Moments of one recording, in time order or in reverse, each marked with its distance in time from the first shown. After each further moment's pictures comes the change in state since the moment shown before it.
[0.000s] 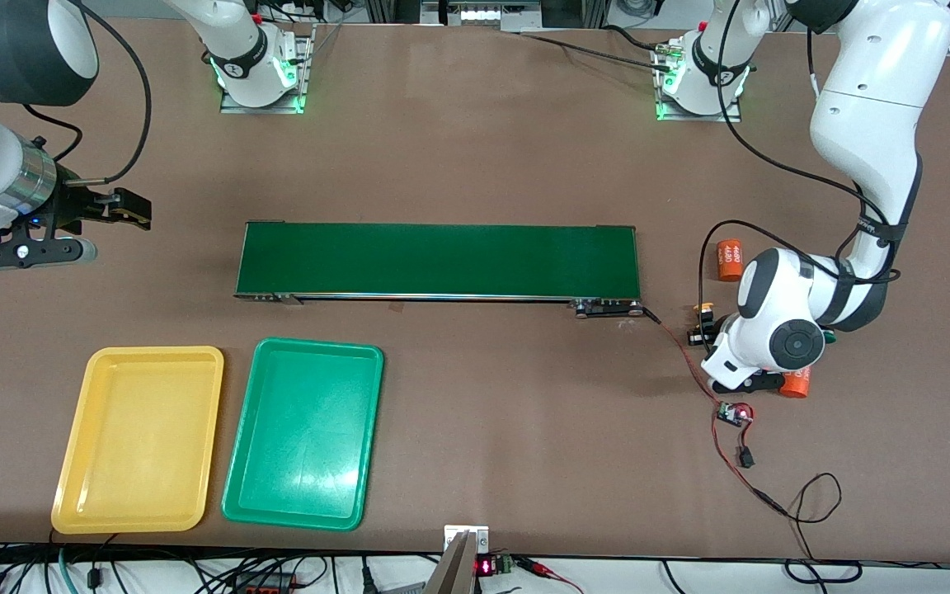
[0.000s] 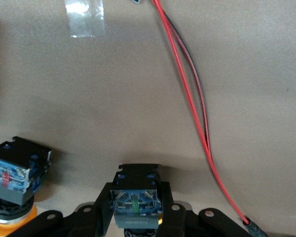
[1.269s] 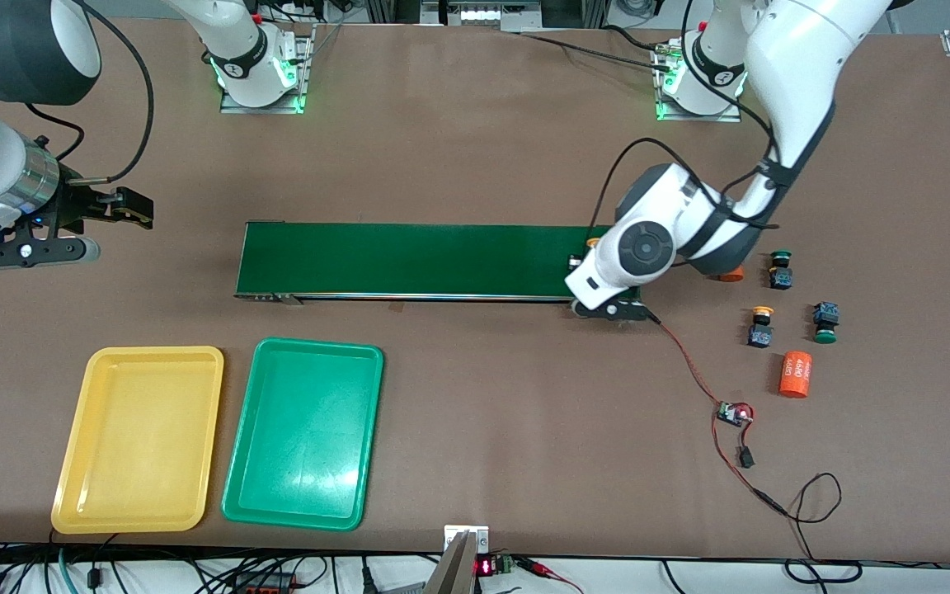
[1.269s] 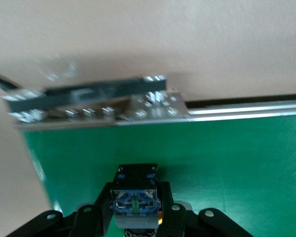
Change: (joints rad) left arm -0.042 -0.155 -0.383 -0.196 -0.001 0.005 -0.245; right arm 0.004 -0.002 0.001 -0.004 0.000 0.000 0.000
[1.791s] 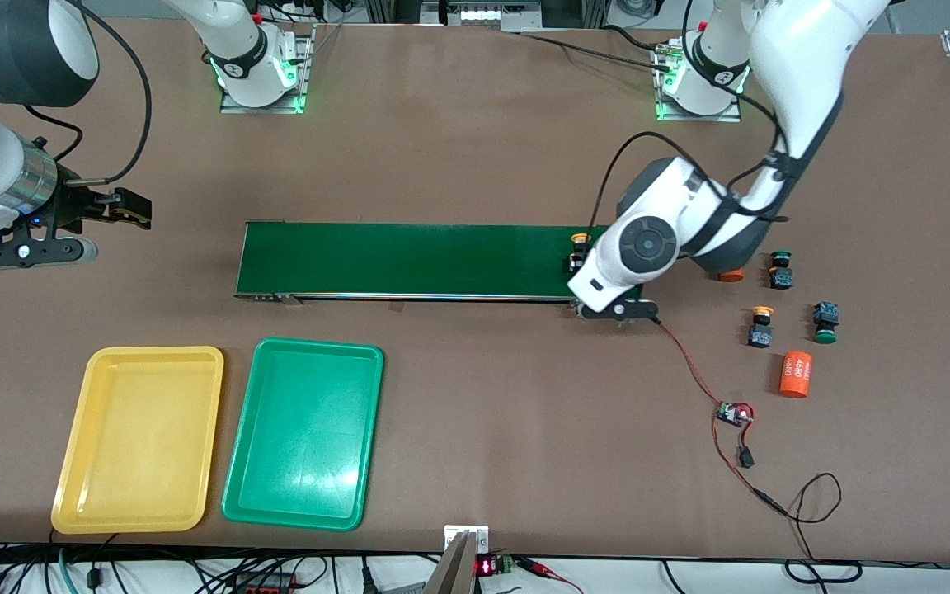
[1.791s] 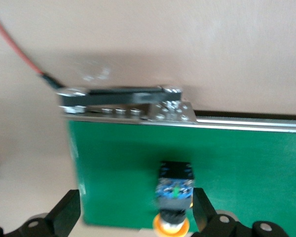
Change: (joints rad) left arm 0.019 -0.026 -0.003 0.145 0.001 -0.185 -0.071; right arm -0.007 0.000 -0.003 -0.004 0.000 0.001 0.000
